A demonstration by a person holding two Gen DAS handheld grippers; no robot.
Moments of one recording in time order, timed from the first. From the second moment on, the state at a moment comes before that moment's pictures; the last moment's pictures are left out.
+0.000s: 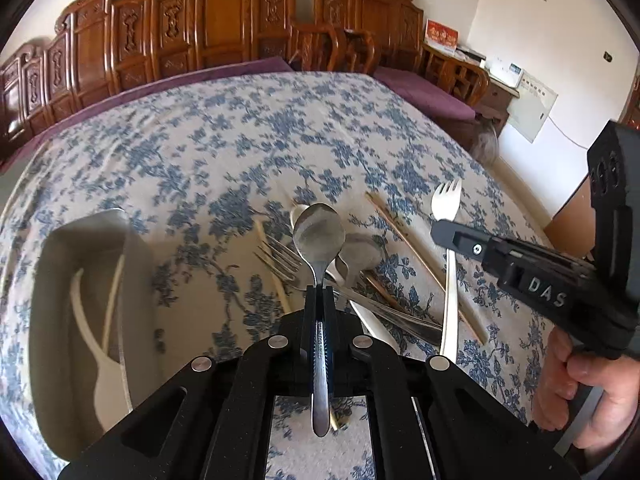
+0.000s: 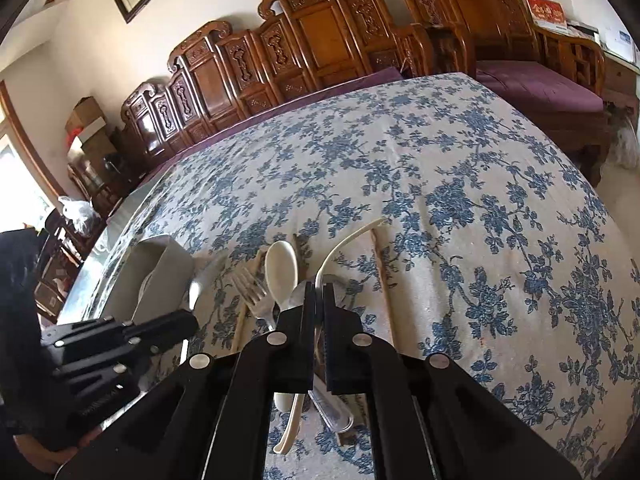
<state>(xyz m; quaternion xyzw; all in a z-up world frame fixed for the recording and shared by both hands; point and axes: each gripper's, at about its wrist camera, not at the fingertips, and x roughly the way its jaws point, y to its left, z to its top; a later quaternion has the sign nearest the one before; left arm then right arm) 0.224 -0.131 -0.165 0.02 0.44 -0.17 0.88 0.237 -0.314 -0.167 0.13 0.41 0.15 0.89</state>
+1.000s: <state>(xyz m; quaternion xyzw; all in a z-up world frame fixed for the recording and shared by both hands) 0.200 -0.024 -0.125 0.02 0.40 -0.09 0.91 0.207 -0.252 -0.143 0.07 0.39 0.22 0.89</state>
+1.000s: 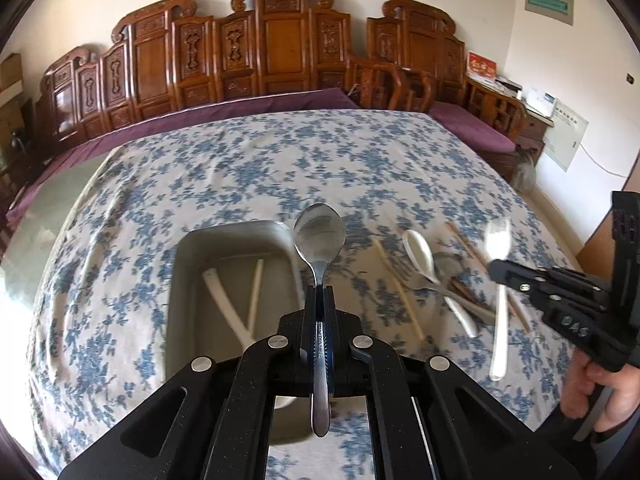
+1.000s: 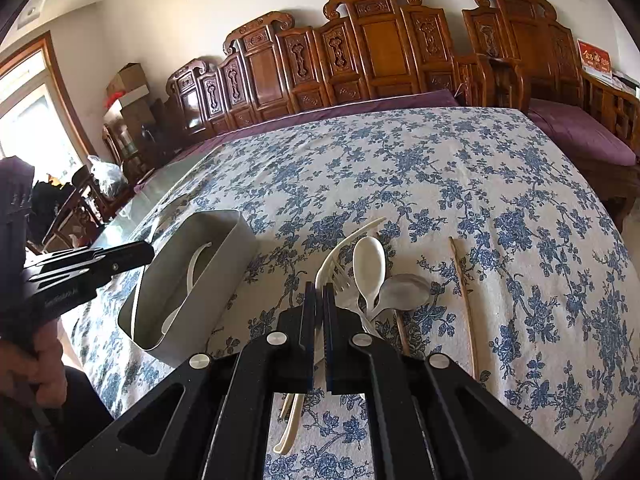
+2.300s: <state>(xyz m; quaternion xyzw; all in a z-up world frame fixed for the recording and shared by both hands) 0.234 0.040 -0.203 0.02 0.48 -0.04 0.88 0.211 -0.218 -0.153 0.03 0.40 0.23 0.88</state>
